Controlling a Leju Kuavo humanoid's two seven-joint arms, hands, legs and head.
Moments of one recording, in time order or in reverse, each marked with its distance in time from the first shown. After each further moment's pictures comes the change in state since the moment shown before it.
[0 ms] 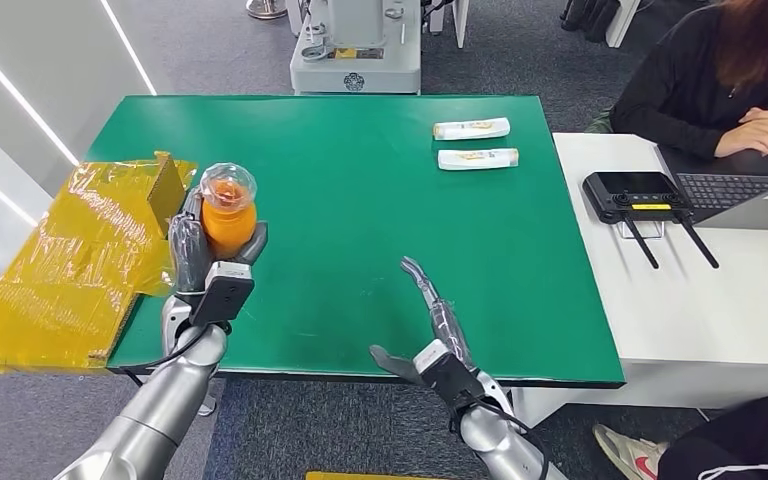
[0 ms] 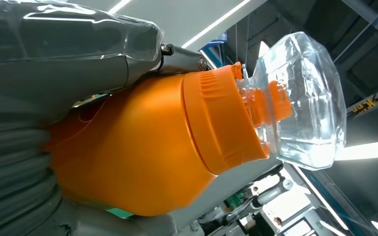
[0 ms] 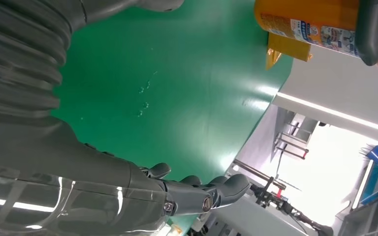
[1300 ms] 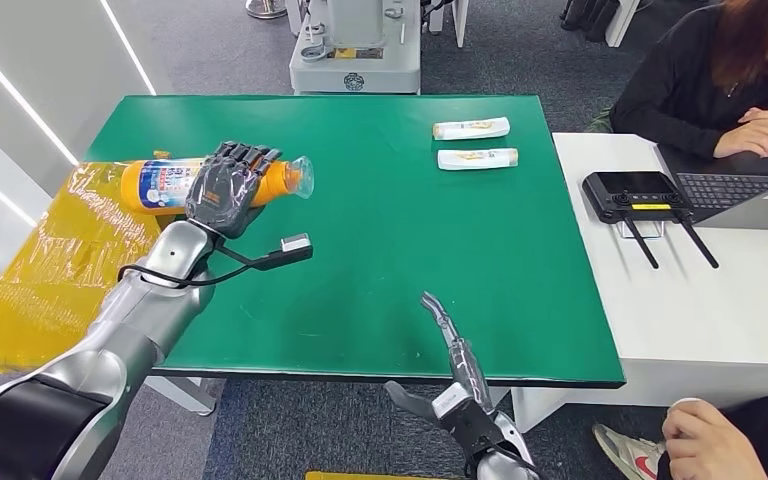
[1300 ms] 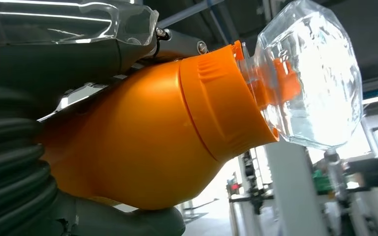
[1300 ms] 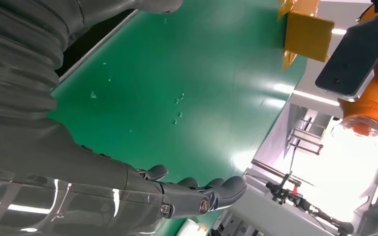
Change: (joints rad) left arm -0.413 0.031 -0.055 0.551 -1.081 0.031 0.418; right arm 0.181 -0.061 -0.015 -0.155 0.020 -0.048 0.021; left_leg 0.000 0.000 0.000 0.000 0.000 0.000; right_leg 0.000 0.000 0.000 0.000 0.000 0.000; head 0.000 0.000
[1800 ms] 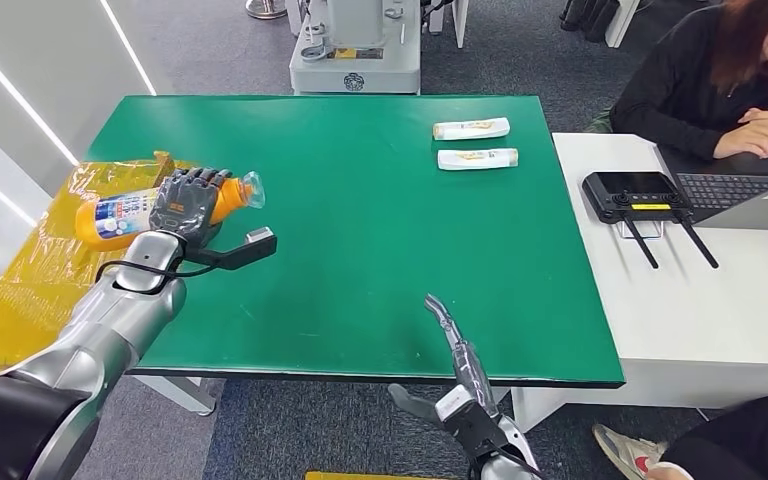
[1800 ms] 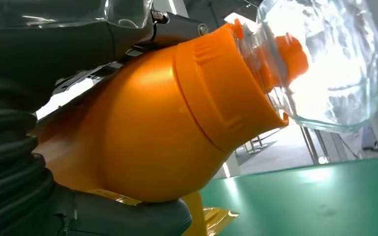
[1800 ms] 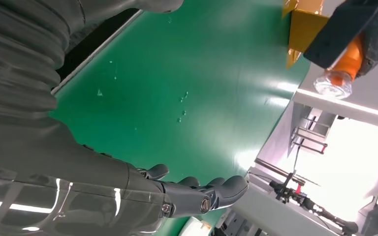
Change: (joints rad) left arm -0.012 0.077 -0.016 0.128 0.013 -0.147 0.170; right arm 0.015 -0.008 -0.012 -0.026 0.014 0.011 0.019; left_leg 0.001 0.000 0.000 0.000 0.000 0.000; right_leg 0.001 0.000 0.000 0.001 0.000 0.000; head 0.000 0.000
